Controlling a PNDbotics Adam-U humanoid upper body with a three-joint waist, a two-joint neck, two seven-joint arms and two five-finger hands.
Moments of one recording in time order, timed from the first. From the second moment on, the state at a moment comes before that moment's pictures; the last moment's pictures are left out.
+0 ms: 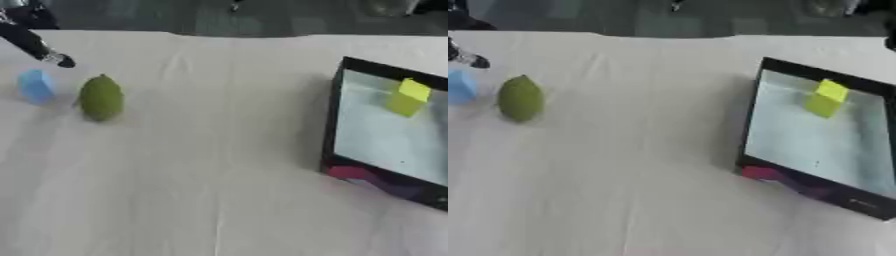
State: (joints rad) left arm -1.09 0.65 -0.06 -0.87 -0.87 0.17 -0.70; right arm -0.21 -0.80 -0.08 -1.94 -0.50 0.07 -0.04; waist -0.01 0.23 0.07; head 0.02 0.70
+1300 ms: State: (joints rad) left arm -1.10 0.73 0.03 -0.72 -1.08 0.19 -0.78; right arm -0.22 -0.77 -0.06 -1.95 -0.43 0.07 -0.05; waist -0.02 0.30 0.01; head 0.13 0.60
